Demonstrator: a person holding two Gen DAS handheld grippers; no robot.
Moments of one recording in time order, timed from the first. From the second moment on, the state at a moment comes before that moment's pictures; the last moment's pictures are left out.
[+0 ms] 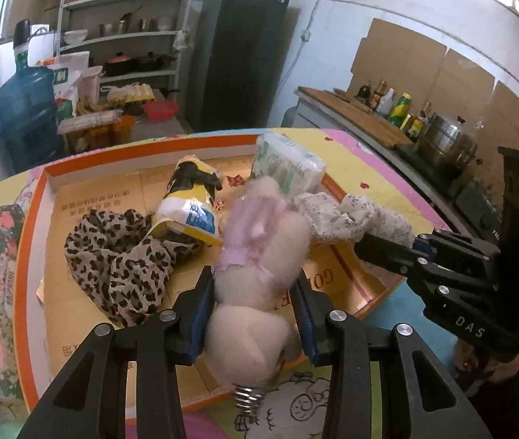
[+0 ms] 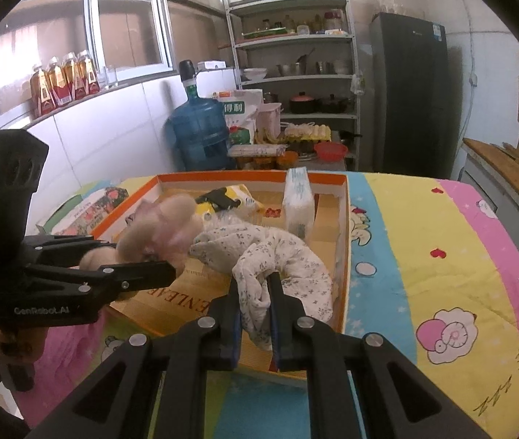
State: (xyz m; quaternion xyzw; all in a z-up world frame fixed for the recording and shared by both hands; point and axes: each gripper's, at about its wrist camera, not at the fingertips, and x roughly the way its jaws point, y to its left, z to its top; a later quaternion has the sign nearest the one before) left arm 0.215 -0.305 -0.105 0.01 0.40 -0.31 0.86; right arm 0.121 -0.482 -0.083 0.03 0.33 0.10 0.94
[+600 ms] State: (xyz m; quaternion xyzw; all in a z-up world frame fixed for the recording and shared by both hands) left arm 0.222 -0.292 -0.111 -0.02 0.40 -0.31 0.86; right arm 0.124 -0.475 -0.085 0.01 0.33 0.11 0.94
